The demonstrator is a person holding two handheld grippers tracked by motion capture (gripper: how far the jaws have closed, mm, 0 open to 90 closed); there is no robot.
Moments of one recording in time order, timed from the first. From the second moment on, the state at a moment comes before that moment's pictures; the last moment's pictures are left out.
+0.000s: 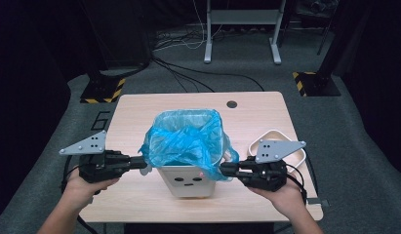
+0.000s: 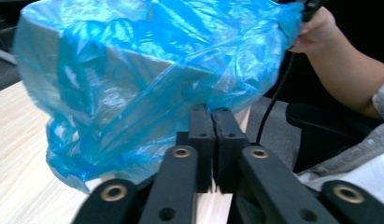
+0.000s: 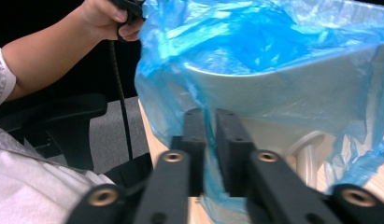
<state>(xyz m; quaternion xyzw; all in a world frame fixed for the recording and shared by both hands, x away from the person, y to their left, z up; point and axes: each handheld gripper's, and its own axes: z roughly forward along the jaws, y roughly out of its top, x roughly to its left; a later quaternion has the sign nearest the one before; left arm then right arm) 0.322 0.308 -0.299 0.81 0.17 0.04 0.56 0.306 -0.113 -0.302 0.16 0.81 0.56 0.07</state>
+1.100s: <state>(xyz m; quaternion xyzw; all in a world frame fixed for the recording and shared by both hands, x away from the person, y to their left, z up) 0.319 0.319 -0.381 0.82 0.21 -0.04 0.53 0.303 -0.135 -0.369 0.22 0.84 0.49 0.04</state>
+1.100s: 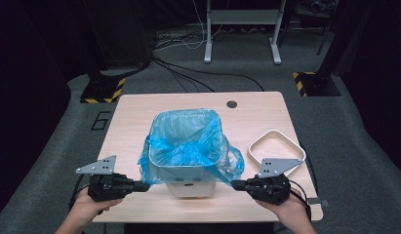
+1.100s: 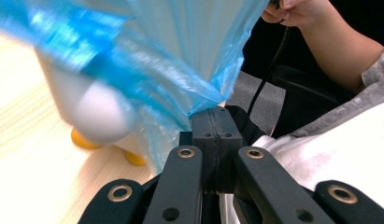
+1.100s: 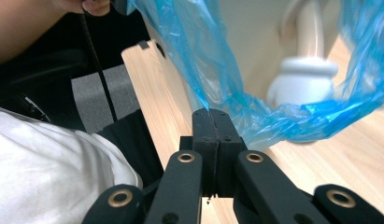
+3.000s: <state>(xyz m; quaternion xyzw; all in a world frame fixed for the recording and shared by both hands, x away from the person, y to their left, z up) 0.351 0.292 -0.254 0.81 0.16 0.08 0.56 0.324 -0.135 -0.300 0.18 0.76 0.61 0.12</state>
